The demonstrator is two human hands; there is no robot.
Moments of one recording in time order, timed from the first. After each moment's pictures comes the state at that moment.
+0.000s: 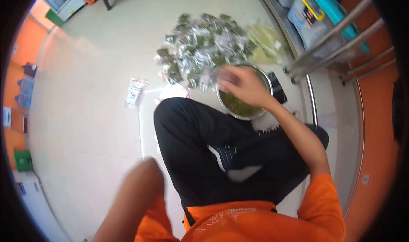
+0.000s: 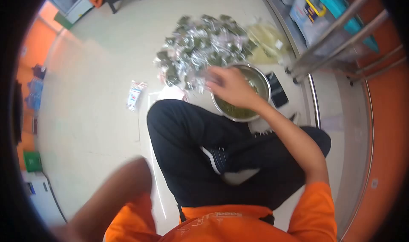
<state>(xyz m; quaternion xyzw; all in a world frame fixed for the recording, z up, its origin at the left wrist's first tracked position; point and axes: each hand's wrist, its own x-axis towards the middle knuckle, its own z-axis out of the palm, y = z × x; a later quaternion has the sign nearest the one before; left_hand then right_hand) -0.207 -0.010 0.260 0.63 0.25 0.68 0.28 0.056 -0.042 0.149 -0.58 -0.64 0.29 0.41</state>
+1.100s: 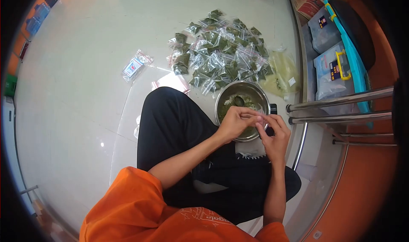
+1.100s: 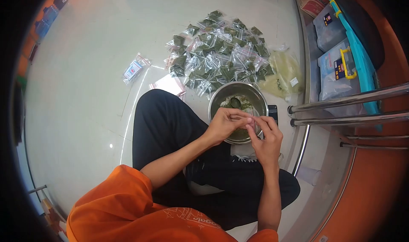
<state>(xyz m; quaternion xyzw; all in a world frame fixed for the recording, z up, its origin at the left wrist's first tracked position) -0.017 -0.039 0.070 0.37 0.25 0.33 0.83 0.109 -0.122 0.145 -0.71 -0.61 0.09 0.34</state>
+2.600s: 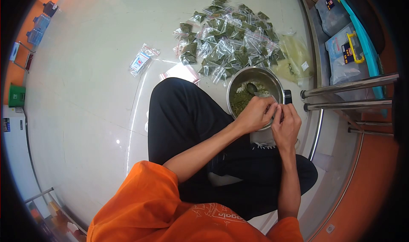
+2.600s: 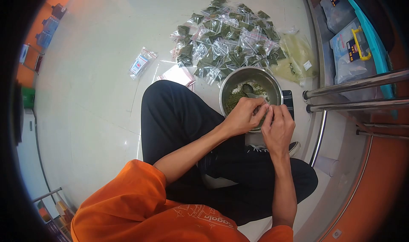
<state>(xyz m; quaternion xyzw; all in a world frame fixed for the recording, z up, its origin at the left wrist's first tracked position) -0.003 -0.043 0.071 0.68 0.25 0.38 0.57 0.105 -0.122 0.119 -0.76 -0.58 0.02 0.30</state>
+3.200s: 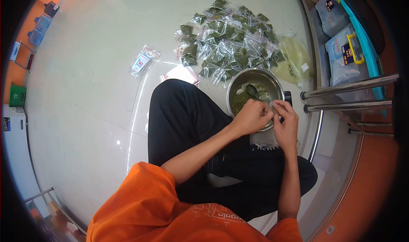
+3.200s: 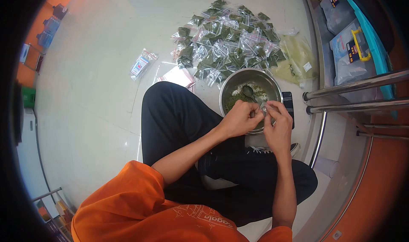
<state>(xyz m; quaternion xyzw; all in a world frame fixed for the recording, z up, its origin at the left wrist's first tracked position) -0.014 -0.044 0.071 0.69 0.32 0.29 0.58 0.117 -0.121 0.117 -0.74 -0.58 0.15 0.31</state>
